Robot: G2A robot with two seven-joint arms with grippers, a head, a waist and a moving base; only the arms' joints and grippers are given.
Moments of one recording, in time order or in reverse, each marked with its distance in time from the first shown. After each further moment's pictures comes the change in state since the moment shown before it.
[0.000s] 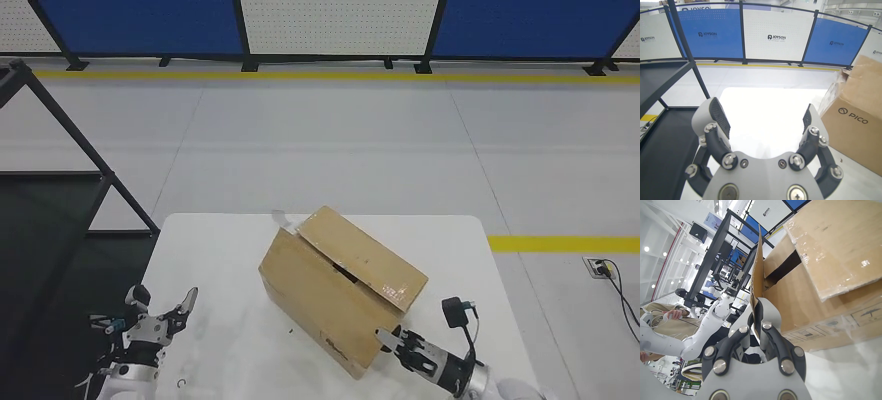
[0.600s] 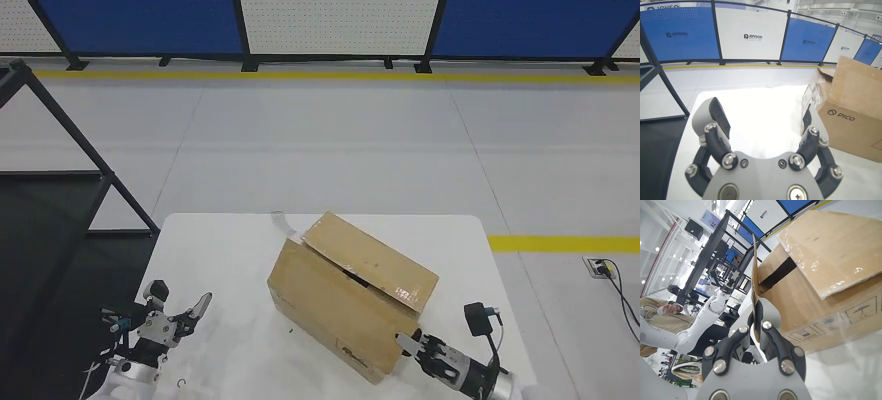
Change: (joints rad) left arm -0.022 0.013 -0.017 0.030 -0.024 -0.234 -0.004; right arm -0.057 0.024 0.089 -0.026 -0.006 -0.058 0.022
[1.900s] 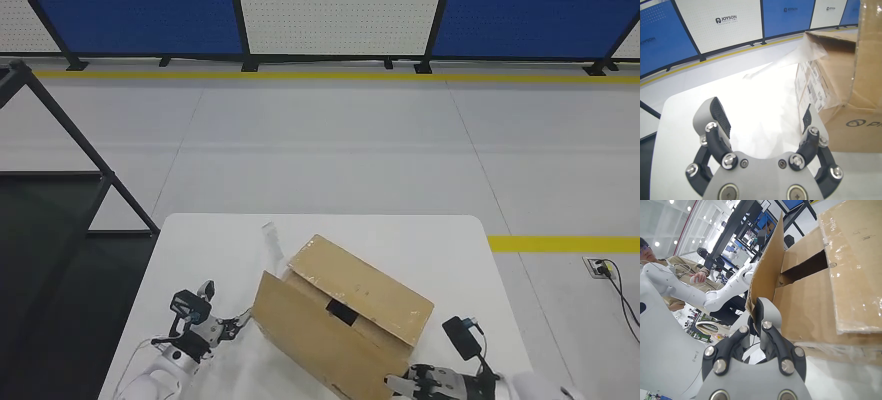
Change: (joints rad) left arm -0.136 0.004 0.186 0.160 0.266 -0.072 0.005; right arm 0.080 0.080 -0.077 0.071 0.297 -0.208 0.344
